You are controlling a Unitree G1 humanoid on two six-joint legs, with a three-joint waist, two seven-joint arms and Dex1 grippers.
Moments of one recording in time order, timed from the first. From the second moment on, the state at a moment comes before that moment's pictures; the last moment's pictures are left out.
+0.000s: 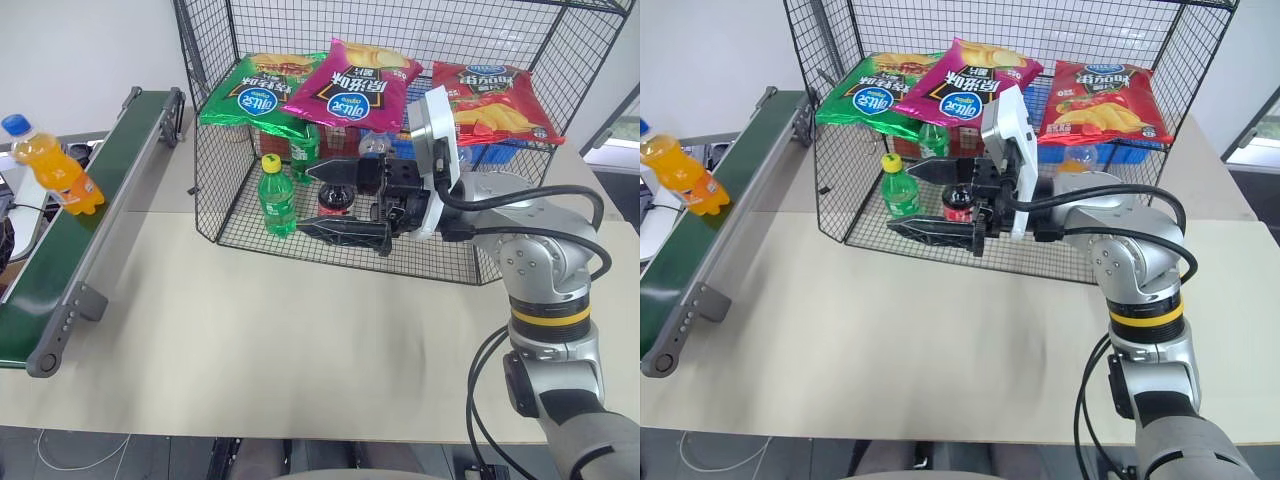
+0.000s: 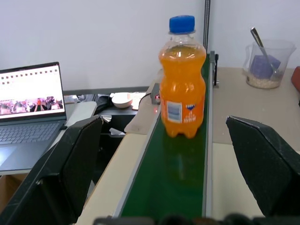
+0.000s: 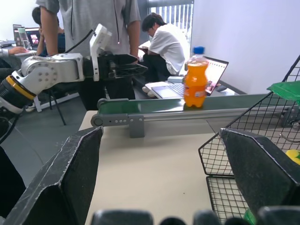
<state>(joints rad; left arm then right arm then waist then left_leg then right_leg) 0.06 0.76 0.91 -0.21 -0.60 0.56 -0.35 -0.82 -0.46 0.06 -0.30 0.73 0.78 0.91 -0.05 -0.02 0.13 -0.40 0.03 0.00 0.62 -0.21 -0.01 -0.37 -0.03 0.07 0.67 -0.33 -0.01</state>
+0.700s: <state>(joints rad) -0.05 0.83 0.85 0.01 -0.54 0.53 -0.42 -0.82 -0.46 0.06 -0.31 0.73 0.78 0.86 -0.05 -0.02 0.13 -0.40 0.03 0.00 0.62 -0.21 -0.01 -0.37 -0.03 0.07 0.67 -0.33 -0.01</state>
